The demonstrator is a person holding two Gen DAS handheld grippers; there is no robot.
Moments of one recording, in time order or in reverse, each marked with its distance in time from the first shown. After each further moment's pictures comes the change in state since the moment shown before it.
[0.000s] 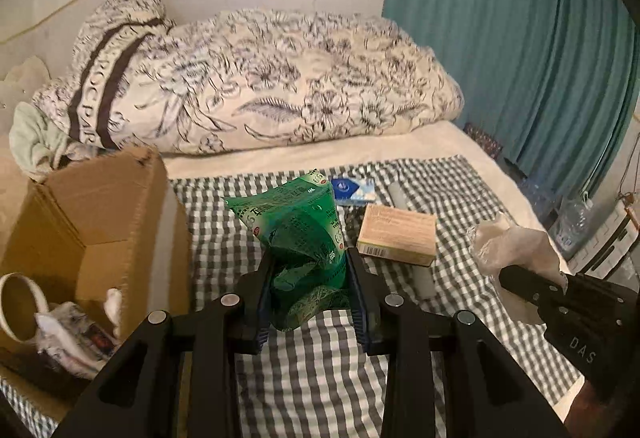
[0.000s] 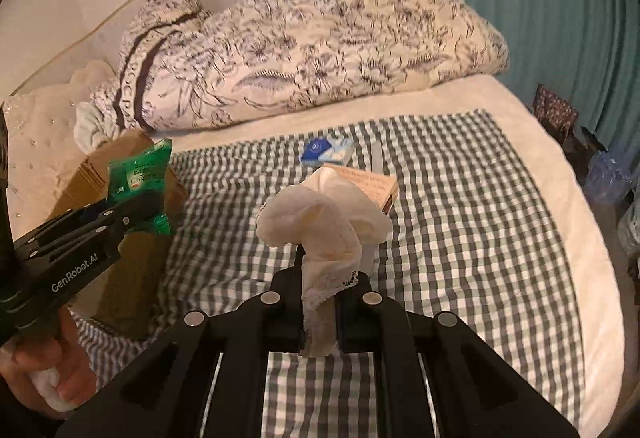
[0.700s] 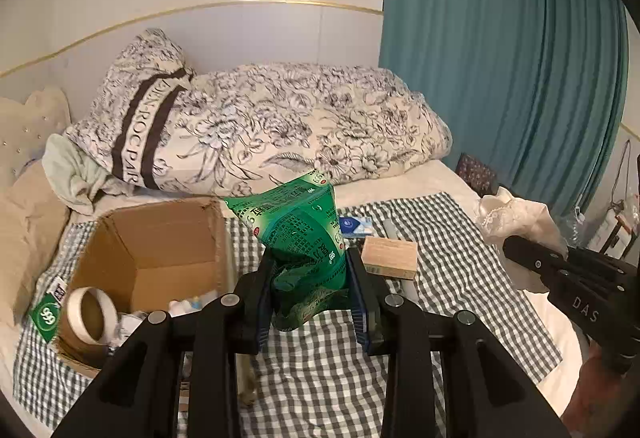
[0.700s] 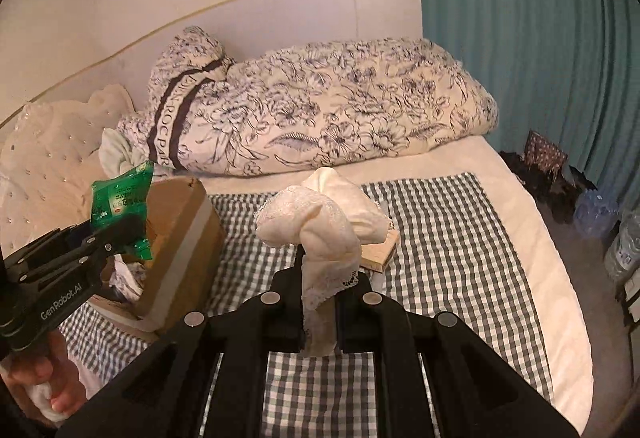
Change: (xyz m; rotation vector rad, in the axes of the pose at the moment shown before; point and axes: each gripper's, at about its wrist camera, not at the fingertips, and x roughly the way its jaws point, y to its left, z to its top) left arm -0.119 0.024 0.008 0.017 -0.133 0.018; right arm -0.104 0.054 0.013 -0.047 -0.159 -0.011
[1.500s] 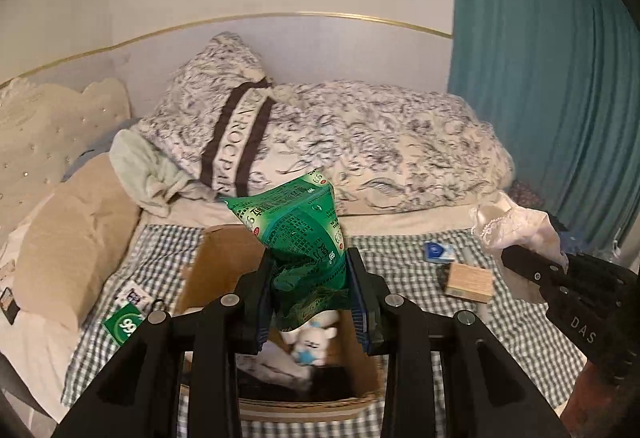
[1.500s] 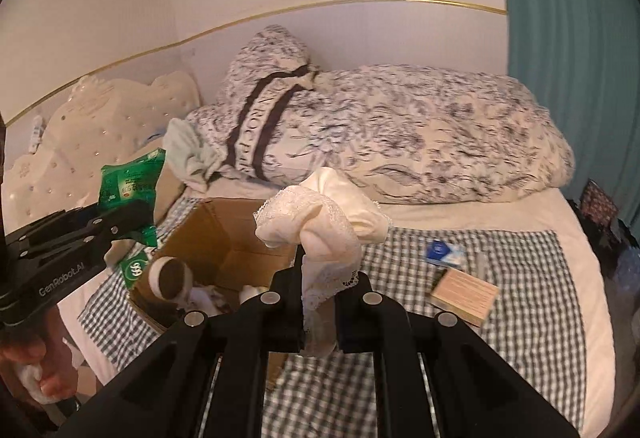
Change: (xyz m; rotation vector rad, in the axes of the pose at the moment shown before) left arm -0.033 0.131 0.025 -0.090 -0.020 0.181; right arm 0.029 0.131 0.035 -0.157 -0.030 0.199
